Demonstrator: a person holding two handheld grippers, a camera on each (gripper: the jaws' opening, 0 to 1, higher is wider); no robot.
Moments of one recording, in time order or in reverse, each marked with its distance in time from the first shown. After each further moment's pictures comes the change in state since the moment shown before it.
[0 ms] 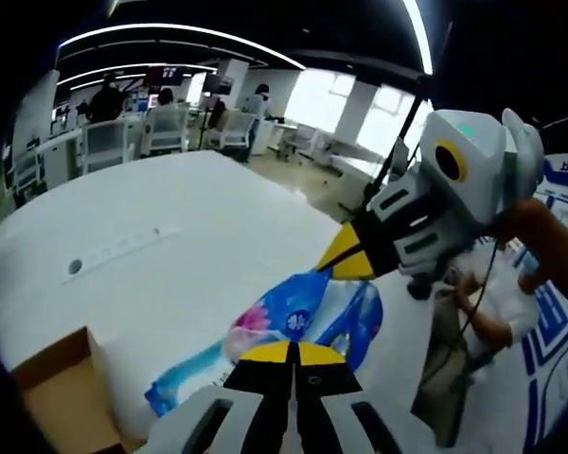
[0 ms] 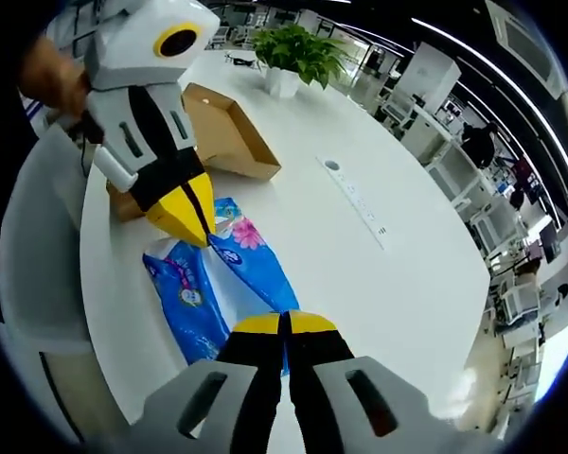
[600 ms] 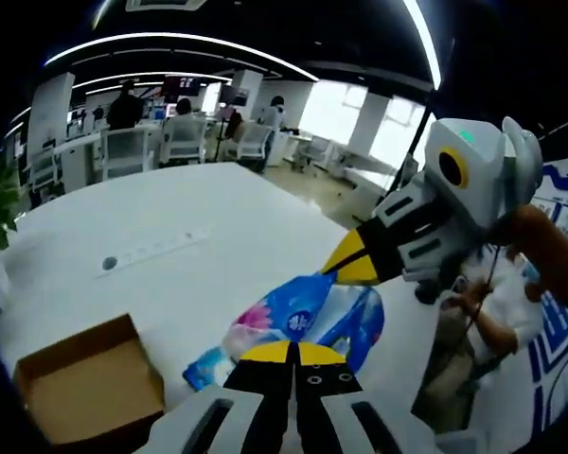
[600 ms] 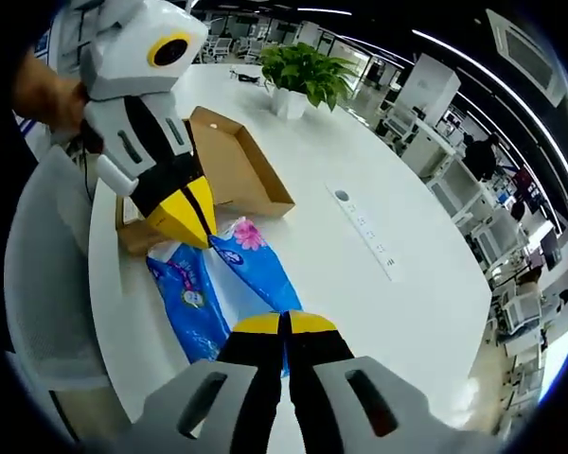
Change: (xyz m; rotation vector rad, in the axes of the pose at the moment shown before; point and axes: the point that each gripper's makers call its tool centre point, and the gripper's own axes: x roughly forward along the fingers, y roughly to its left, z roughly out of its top) left arm -0.058 0.020 -0.004 -0.016 -0.057 0.068; right arm 0.001 0.022 0.054 -0.008 -0.060 0.004
